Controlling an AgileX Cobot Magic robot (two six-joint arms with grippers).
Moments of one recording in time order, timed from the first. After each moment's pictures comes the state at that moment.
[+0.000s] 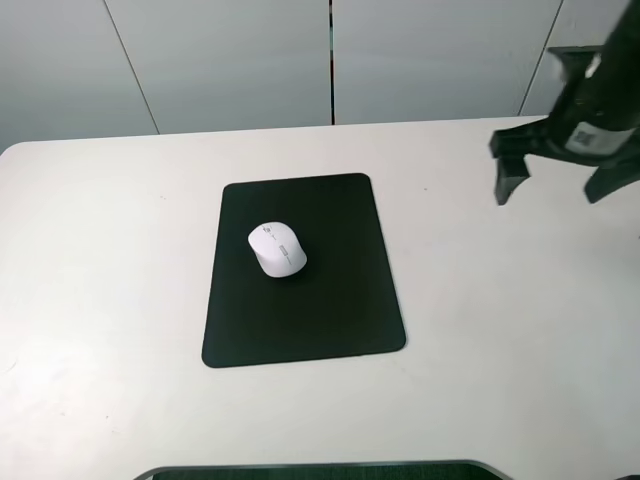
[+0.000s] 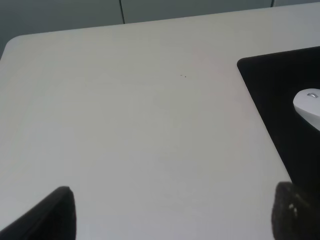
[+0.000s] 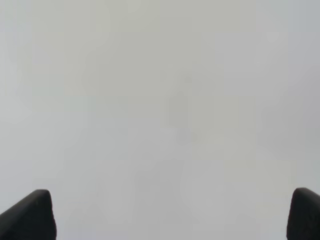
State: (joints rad) left arm -0.06 -0.01 -0.51 0.02 1.08 0.01; right arm 0.16 1.61 -1.03 -0.06 0.94 0.26
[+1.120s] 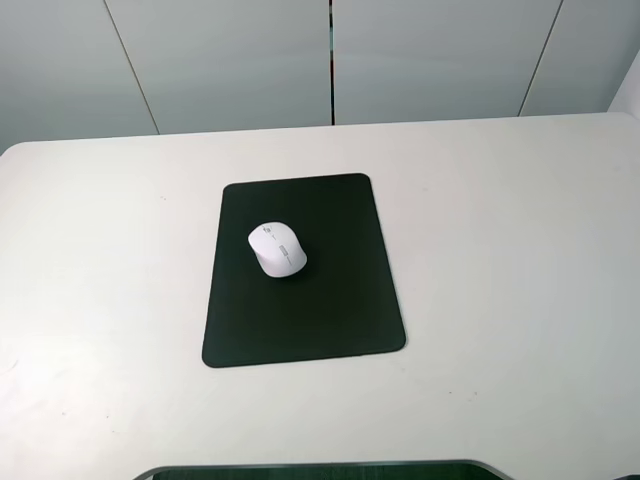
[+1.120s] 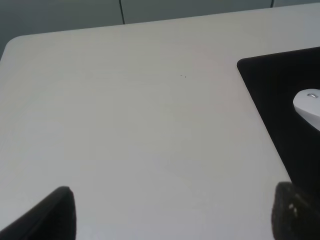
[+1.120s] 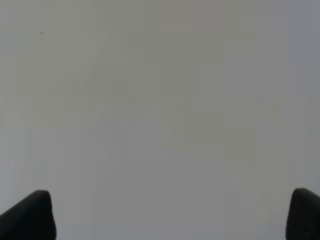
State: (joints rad) left arm -0.06 -0.01 -0.51 0.02 1.08 0.01; right arm 0.01 0.59 -0.69 -0.08 1.05 0.12
